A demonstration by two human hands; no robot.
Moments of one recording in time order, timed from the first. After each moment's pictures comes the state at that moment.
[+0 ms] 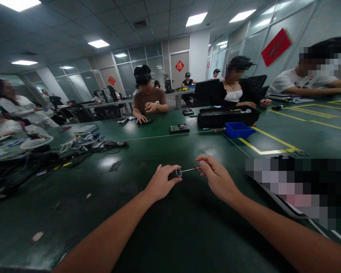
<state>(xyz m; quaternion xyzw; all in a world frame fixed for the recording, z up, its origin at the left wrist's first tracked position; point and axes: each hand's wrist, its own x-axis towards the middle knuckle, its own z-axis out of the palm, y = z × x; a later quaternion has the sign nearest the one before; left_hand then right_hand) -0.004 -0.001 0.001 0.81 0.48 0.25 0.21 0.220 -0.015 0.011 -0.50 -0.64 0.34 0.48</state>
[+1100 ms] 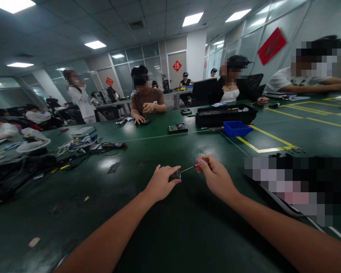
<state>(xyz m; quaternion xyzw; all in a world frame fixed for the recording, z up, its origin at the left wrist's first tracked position) -0.002 0.001 -0.004 0.83 0.49 0.21 0.18 0.217 -0.013 0.011 -0.50 -0.63 0.31 0.51</state>
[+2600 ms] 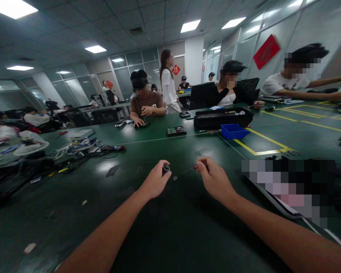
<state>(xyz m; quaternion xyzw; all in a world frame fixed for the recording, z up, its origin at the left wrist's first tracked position) -0.008 0.008 0.016 0.74 0.55 0.29 0.26 0.222 -0.012 0.014 -0.55 -0.67 0.23 0.45</state>
